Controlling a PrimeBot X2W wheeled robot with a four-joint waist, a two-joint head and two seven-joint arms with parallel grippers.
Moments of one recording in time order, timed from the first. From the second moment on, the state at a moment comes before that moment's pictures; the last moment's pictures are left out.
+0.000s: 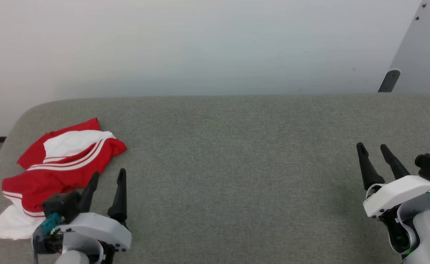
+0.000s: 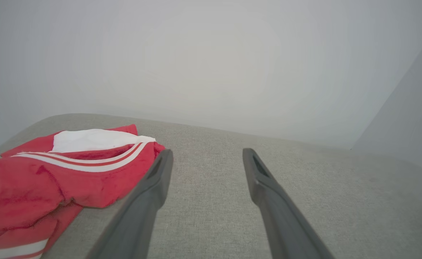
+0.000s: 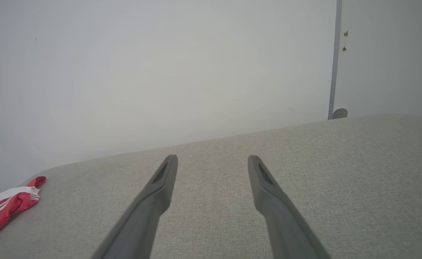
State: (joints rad) left arm -0.18 0.22 -0.07 0.33 -0.45 -0.06 -0.19; right arm -0.41 -0.27 0.19 0.58 0.61 0.13 -0.18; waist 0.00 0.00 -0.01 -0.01
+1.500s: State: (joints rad) left arm -0.22 0.21 -0.03 0.45 -0.24 -0.11 -0.26; right arm -0.41 -0.24 0.12 0.61 0.38 0.13 -0.26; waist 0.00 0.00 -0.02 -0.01
